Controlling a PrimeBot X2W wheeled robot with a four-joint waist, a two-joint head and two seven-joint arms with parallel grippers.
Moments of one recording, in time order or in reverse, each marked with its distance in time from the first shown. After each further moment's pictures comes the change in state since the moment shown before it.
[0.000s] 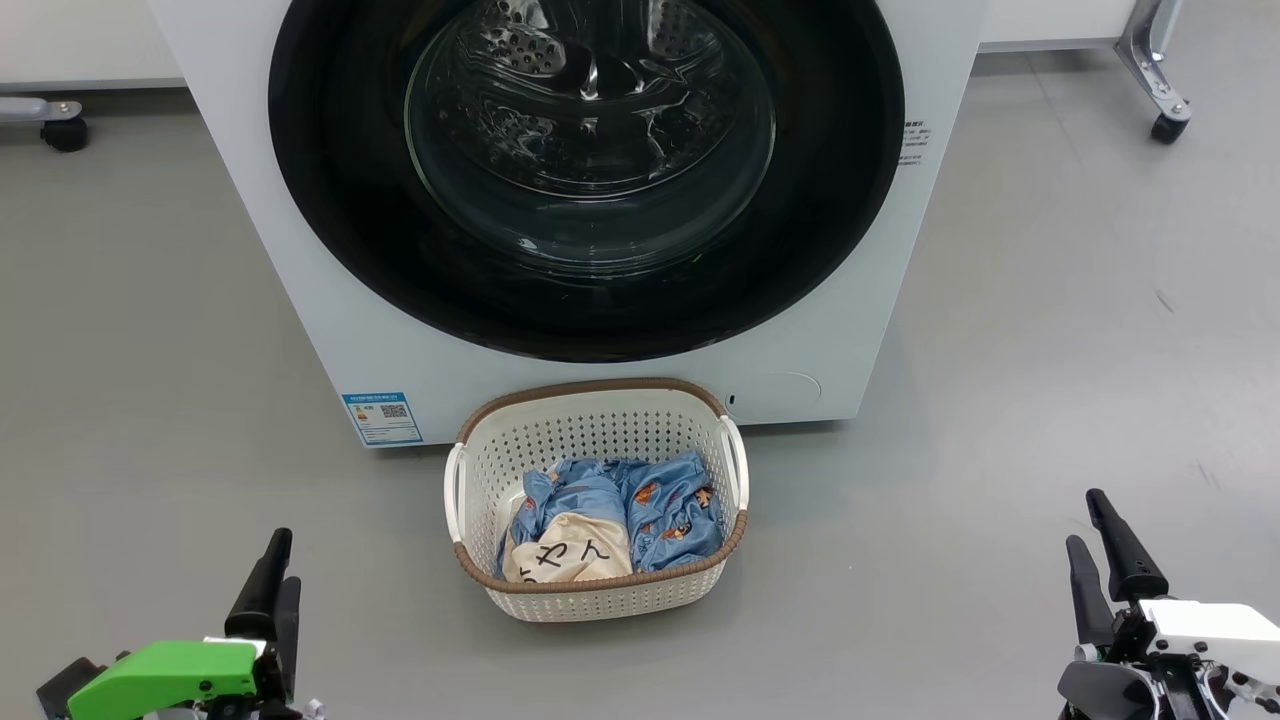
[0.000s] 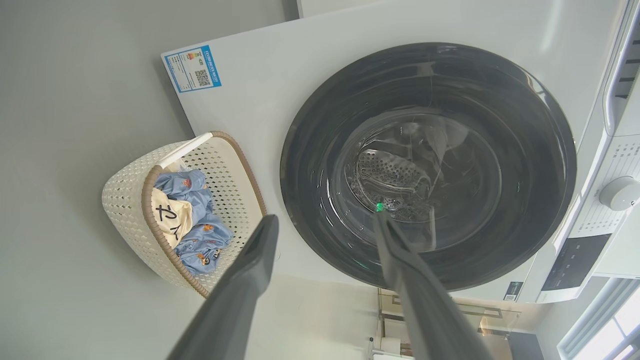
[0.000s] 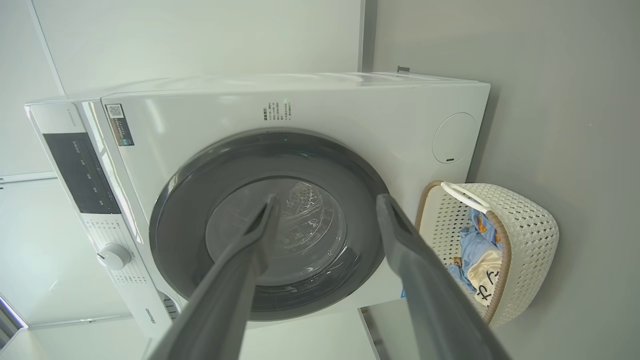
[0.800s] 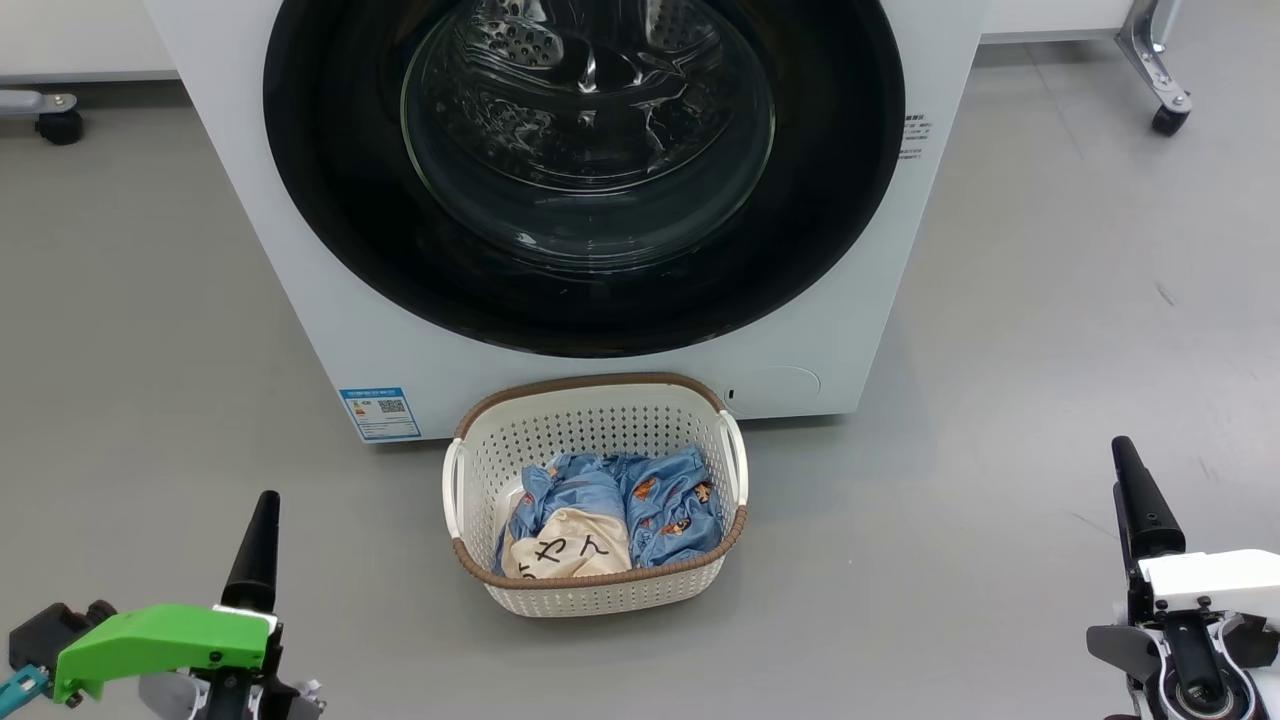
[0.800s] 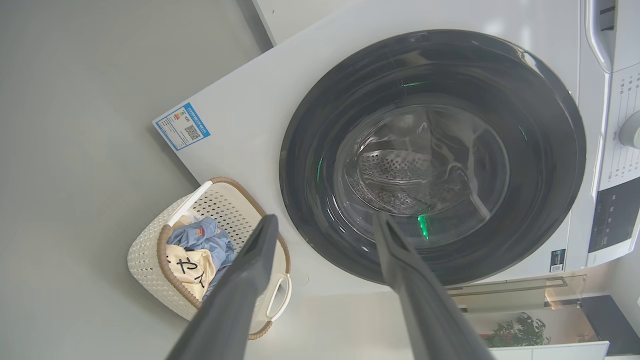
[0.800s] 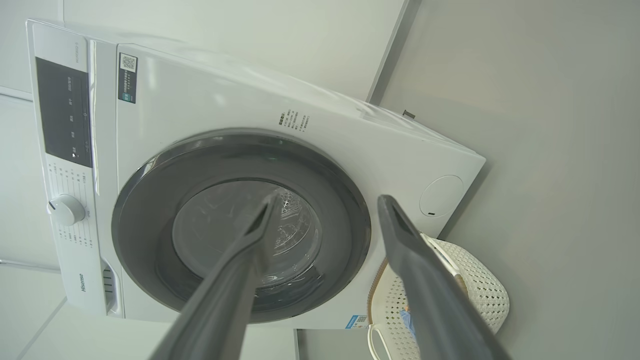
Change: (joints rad) left arm -0.027 0.063 -0.076 -0.045 0.192 0.000 -0.097; right arm -0.043 -0.088 0.072 -0.038 -0.226 0.000 -0.094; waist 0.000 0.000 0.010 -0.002
